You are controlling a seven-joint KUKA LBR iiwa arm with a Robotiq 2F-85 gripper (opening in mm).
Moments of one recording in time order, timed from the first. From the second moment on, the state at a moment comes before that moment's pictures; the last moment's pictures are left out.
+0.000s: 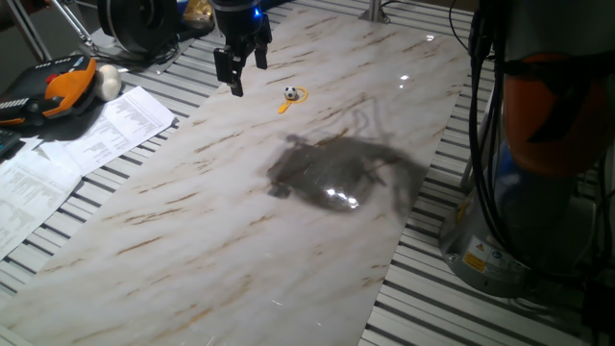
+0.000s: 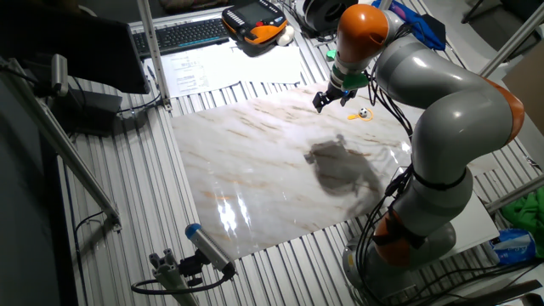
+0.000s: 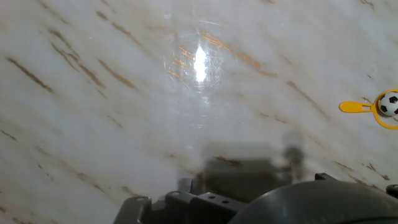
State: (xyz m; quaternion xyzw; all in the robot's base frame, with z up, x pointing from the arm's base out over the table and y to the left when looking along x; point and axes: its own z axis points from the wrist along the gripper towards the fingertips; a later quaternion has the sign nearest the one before) arm 0.515 0.001 0.236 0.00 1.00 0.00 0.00
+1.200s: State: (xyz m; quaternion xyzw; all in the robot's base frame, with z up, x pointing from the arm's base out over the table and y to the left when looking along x) arm 0.532 -0.028 0.217 0.21 0.98 0.03 0.00
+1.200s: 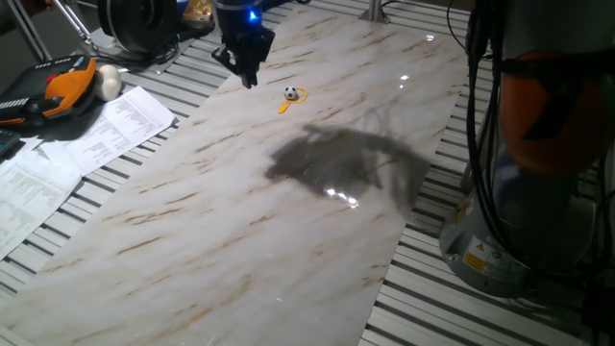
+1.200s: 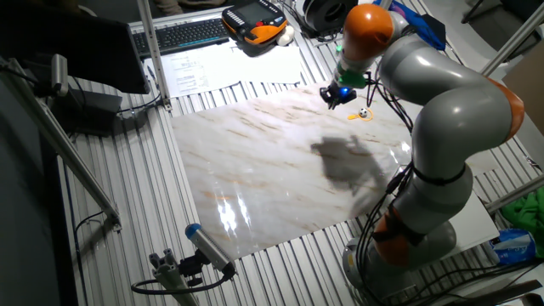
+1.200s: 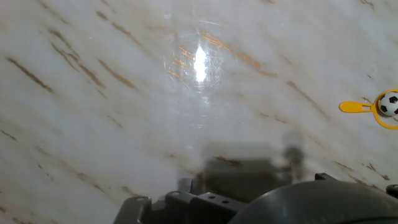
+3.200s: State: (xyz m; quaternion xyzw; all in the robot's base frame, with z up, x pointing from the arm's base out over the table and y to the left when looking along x) arm 0.548 -0.070 0.206 0.49 0.87 0.01 0.00
